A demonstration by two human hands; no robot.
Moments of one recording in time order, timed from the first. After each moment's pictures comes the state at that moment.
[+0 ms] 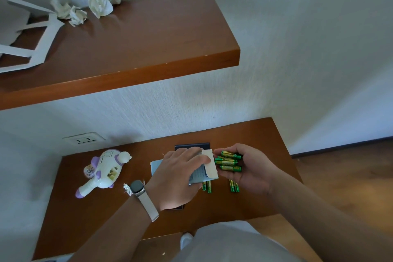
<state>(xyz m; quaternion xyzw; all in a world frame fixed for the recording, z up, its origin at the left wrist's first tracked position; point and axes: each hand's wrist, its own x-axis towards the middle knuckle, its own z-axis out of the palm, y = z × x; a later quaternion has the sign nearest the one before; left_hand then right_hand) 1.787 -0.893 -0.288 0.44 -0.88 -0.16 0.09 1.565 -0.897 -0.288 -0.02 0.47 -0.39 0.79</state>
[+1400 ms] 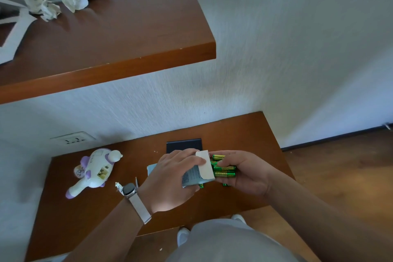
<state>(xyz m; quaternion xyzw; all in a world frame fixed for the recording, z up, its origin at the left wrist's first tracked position) 1.779 -0.883 -0.292 0.43 -0.87 -0.23 0.10 1.547 -0.882 -0.295 -0.09 0.44 -0.31 0.84</state>
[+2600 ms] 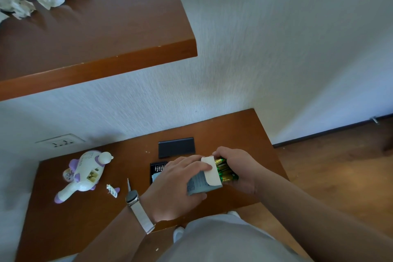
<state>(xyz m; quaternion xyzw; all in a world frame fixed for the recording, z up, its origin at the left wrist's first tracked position) 1.751 -0.867 -0.300 0.44 -0.85 -0.28 0.09 1.551 -0.880 -0.292 -0.14 0.62 -0.27 0.73</state>
